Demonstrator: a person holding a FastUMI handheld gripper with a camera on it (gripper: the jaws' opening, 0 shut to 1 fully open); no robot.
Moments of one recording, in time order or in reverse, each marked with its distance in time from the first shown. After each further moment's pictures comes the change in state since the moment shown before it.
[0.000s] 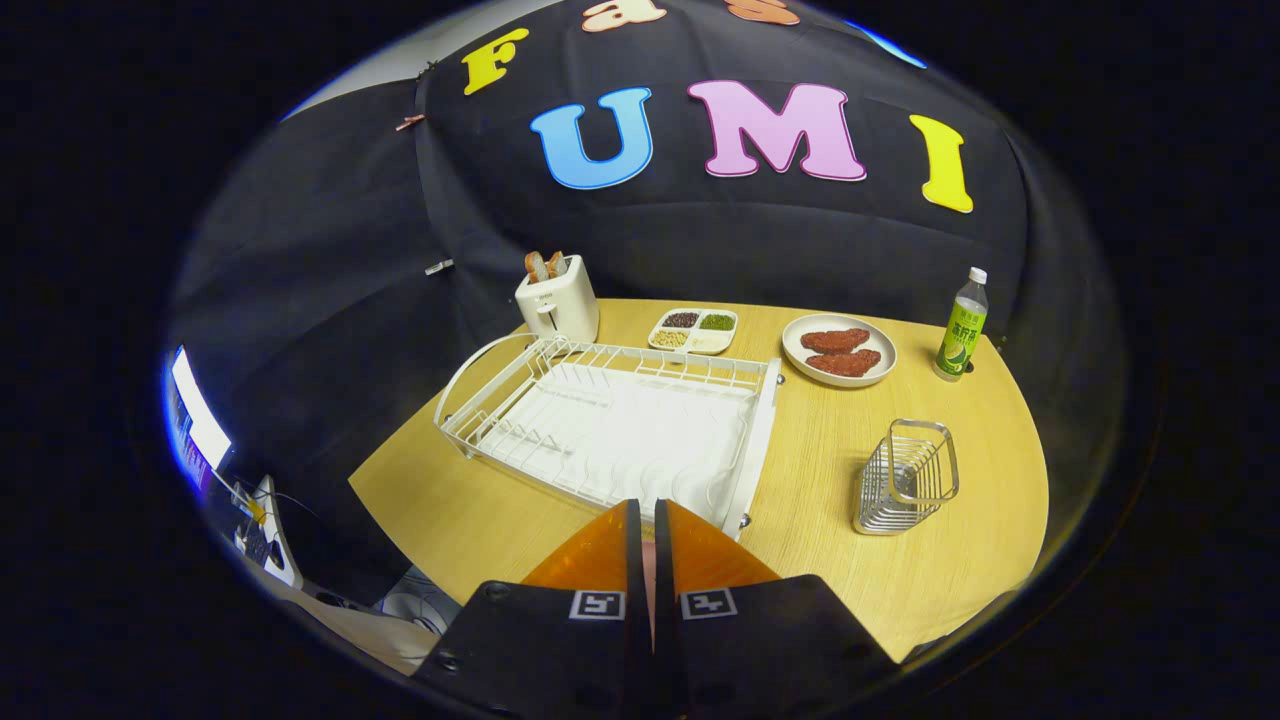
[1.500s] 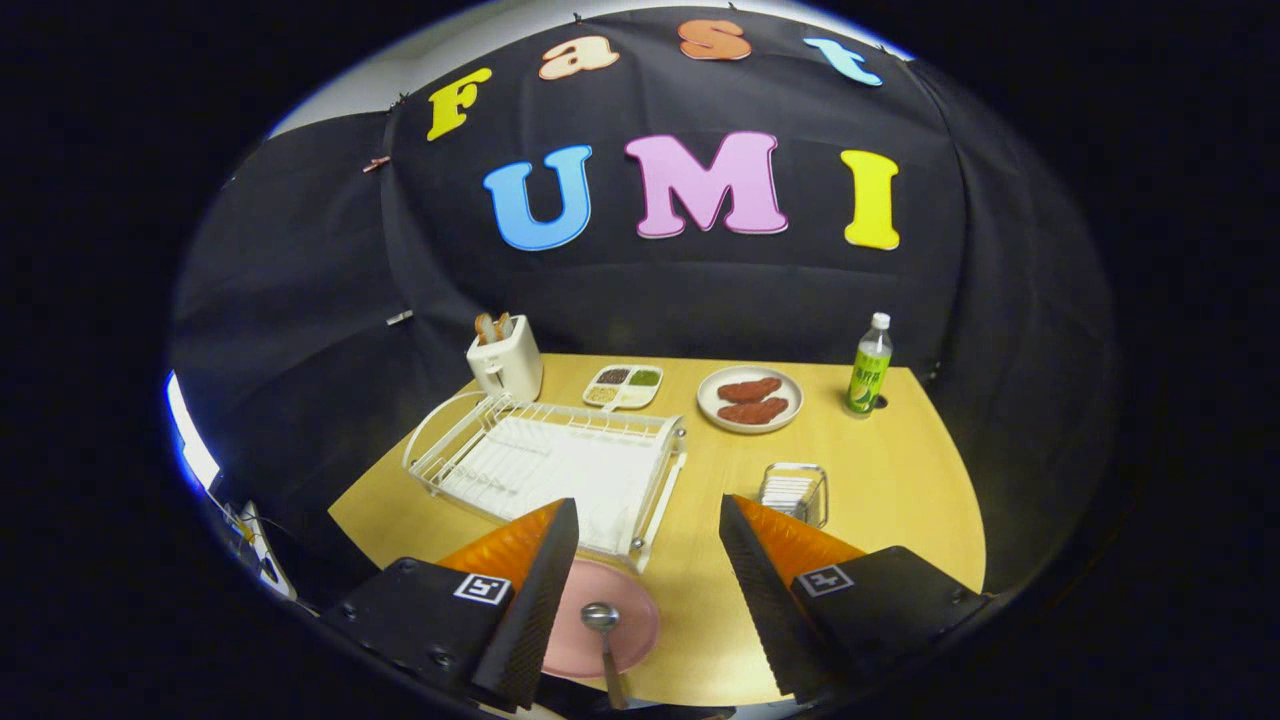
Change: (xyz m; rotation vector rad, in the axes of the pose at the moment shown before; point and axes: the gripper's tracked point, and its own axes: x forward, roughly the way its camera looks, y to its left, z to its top) arm -0.096 -0.086 0.078 -0.010 -0.193 -0.149
